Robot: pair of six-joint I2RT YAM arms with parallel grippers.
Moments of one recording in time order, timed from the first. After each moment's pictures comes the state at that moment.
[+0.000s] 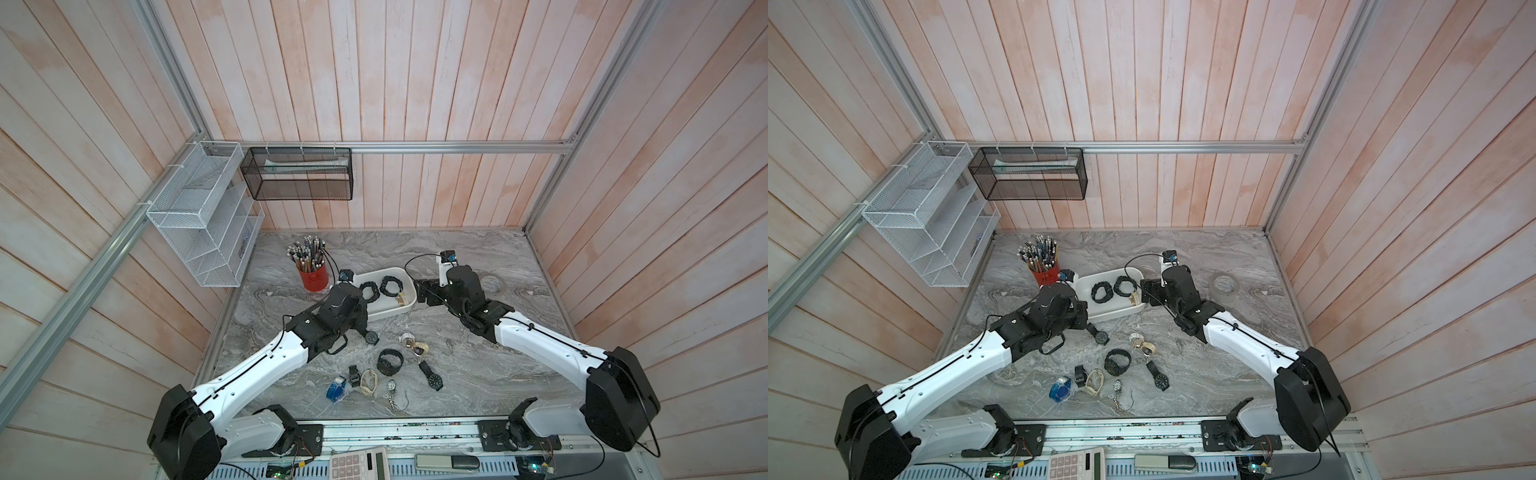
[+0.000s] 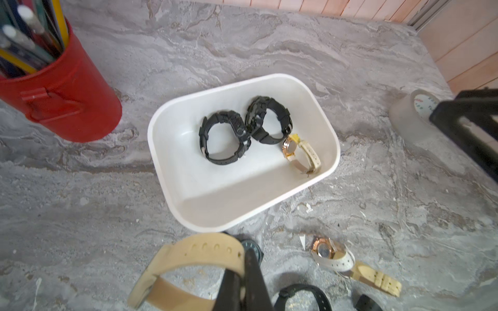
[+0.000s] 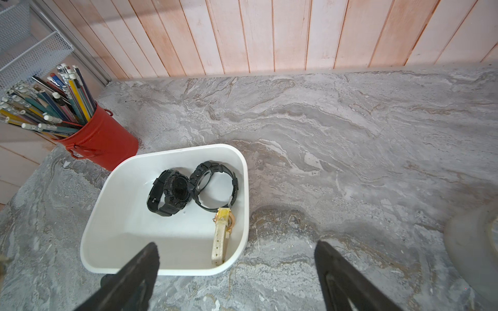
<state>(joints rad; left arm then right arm) -0.68 1.23 0.92 -0.42 -0.22 -0.45 0.64 1.36 0.87 -0.01 0.16 0.37</state>
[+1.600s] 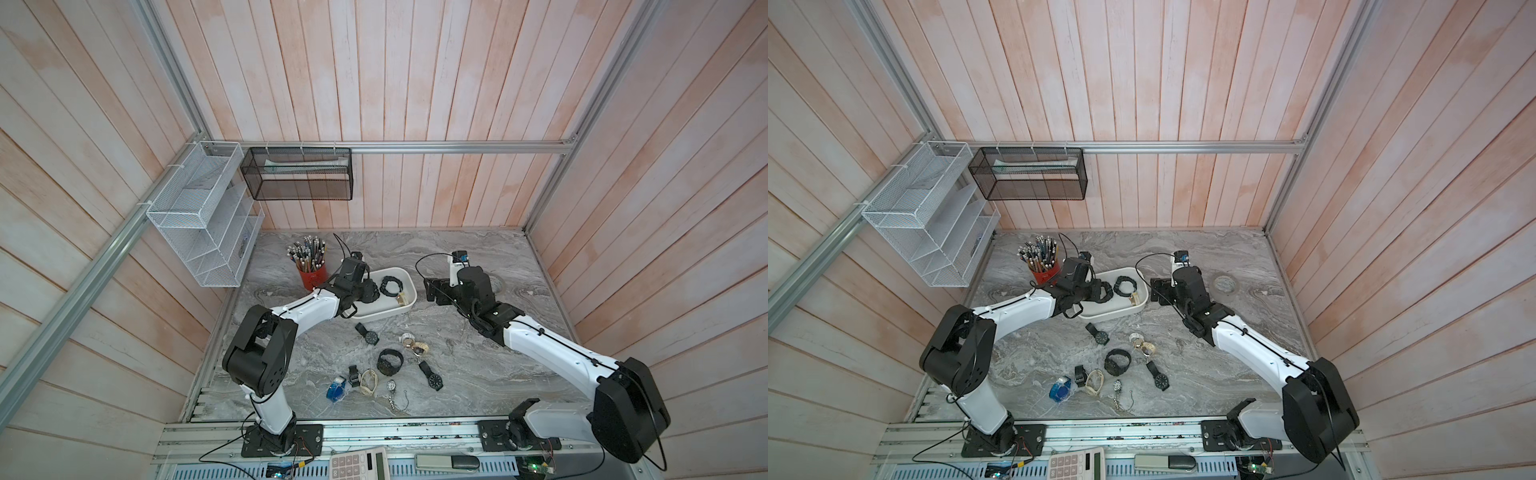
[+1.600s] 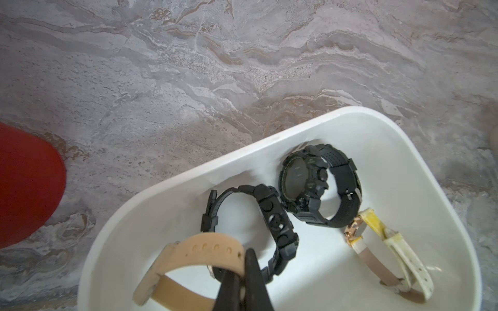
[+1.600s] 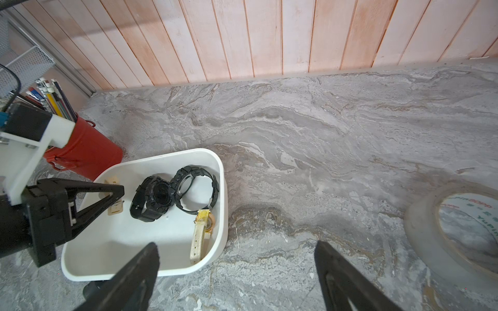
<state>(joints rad) -0.47 1.76 1.09 -0.12 -0.06 -0.32 0.58 1.30 0.83 -0.02 0.17 0.37</state>
